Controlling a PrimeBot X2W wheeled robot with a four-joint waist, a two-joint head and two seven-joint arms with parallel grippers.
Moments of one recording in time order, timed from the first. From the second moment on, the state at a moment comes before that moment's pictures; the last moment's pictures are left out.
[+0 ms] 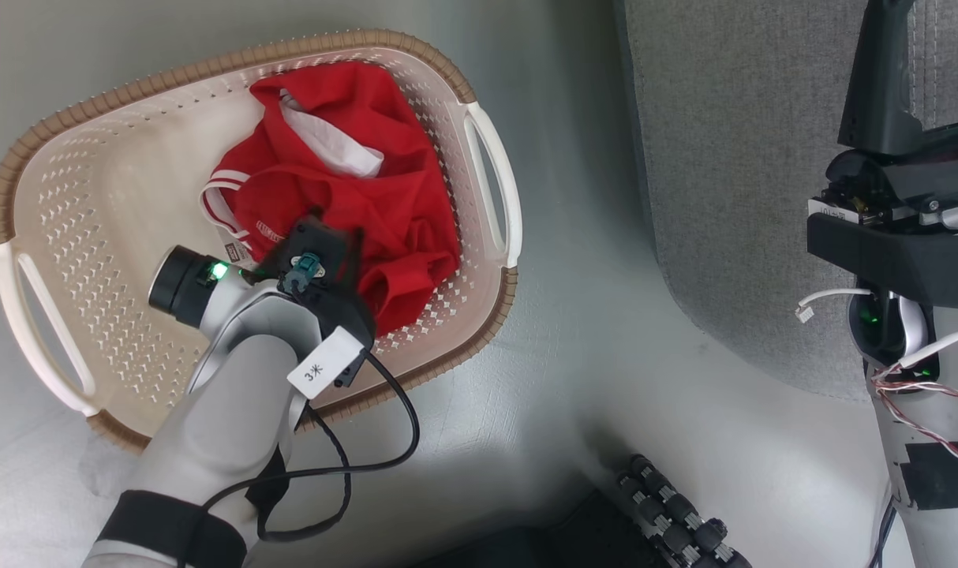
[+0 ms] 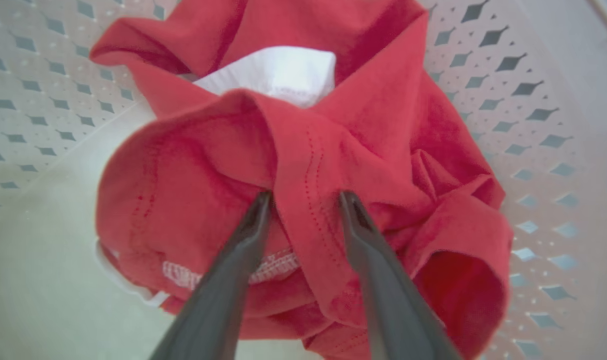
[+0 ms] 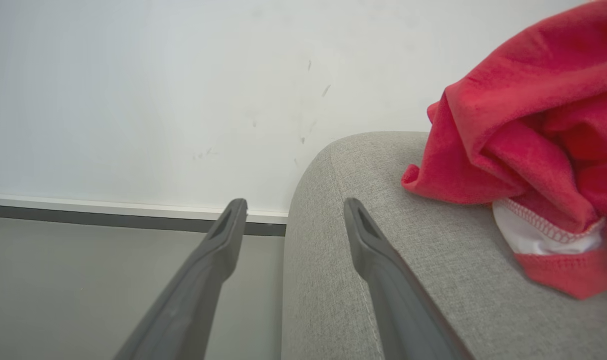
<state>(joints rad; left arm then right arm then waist) -0.84 0.07 -0.46 0.96 -0.10 0.00 -0.09 -0.66 -0.19 0.18 -0.15 0.25 -0.04 -0.26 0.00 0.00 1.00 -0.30</state>
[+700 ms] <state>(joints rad) -0.82 0.05 -0.47 0.97 -0.16 -0.05 -0.23 -0.66 -0.17 0.17 -0.01 0.24 -0.02 -0.26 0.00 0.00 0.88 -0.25</state>
